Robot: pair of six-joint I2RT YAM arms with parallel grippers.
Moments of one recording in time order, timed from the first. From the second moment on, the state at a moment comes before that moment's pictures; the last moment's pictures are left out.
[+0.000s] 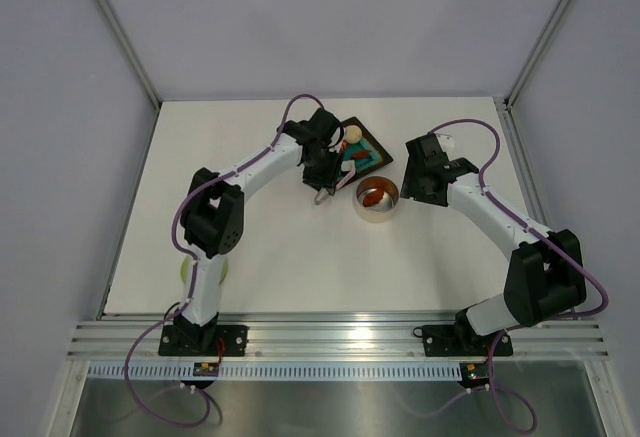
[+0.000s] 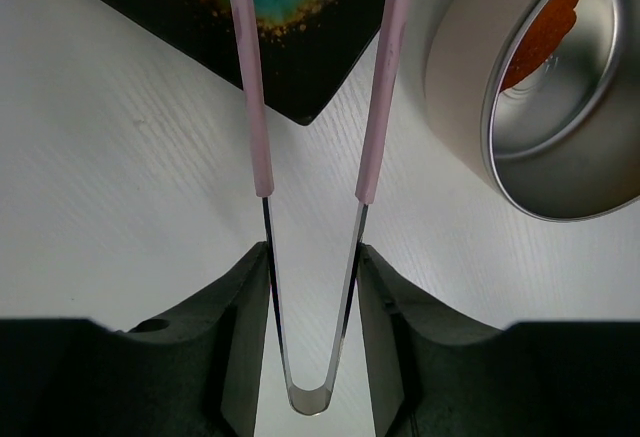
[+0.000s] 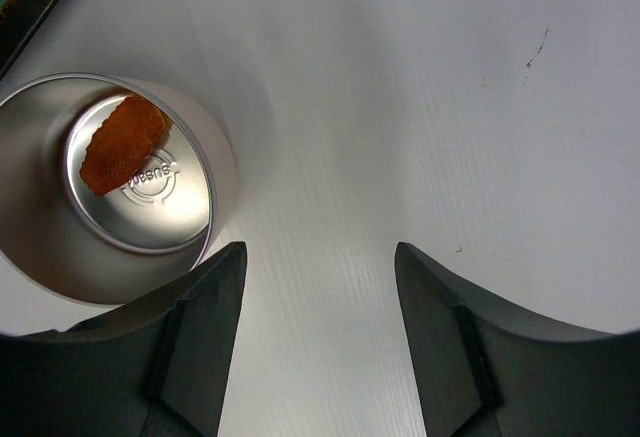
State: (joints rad) left arm -0.61 2.10 1.82 -0.89 0.13 -0.27; right arm 0.37 1.47 1.11 -0.67 0.35 0.54
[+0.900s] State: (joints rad) left arm -0.60 2.18 1.90 -0.87 0.11 -0.39; right arm 0.37 1.47 1.11 -0.67 0.35 0.54
